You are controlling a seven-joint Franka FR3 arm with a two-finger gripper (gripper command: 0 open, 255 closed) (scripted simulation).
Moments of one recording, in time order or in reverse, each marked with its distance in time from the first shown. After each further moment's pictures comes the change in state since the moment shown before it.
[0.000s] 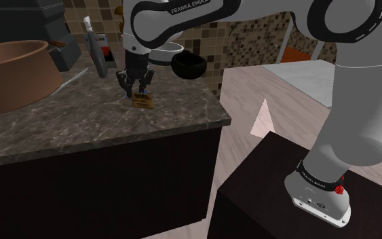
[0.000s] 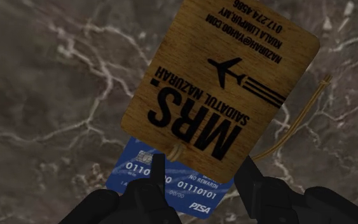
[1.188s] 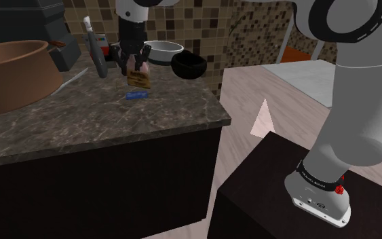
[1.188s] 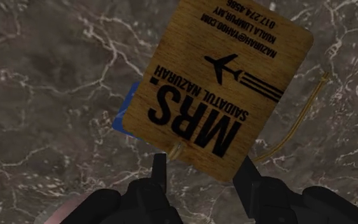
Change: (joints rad) arm 0.010 -0.004 0.004 0.223 -0.002 -0.225 0.011
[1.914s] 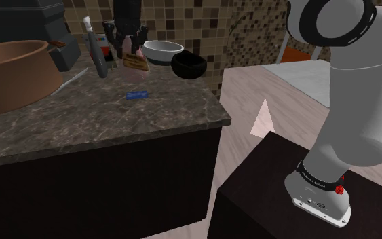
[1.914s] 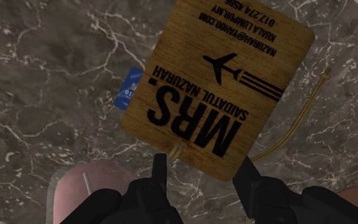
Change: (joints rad) arm 0.024 0.057 0.001 0.235 -0.018 -0.179 0.014
